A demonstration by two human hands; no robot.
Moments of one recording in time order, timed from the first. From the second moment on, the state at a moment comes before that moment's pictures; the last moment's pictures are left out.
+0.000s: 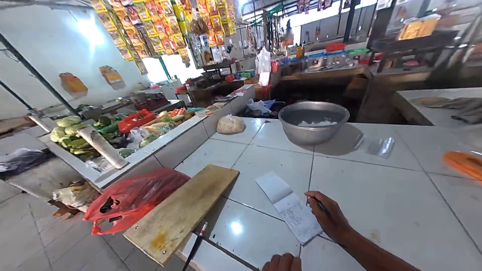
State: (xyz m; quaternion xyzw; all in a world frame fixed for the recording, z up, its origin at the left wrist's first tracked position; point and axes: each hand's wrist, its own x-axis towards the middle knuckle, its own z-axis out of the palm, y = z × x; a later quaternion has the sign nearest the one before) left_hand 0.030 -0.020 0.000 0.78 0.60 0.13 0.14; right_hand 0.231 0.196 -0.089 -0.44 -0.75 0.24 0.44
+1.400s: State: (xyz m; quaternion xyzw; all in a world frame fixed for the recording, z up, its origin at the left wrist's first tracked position) left_hand 0.079 0.097 0.003 0.72 0.60 -0.22 0.27; right_hand 0.229 0.197 -0.087 -0.48 -0.75 0.26 0.37
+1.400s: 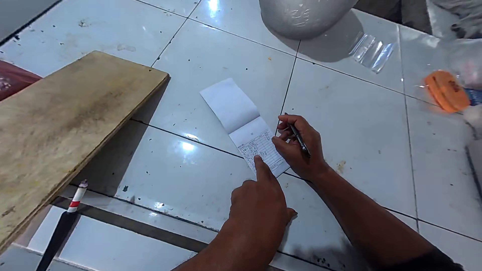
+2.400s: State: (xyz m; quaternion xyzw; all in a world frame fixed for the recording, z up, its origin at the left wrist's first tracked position) left_hand 0.080 0.095 0.005 0.71 0.61 -0.23 0.27; right_hand 0.225 0.197 -0.085 -0.49 -0.75 0.24 0.36
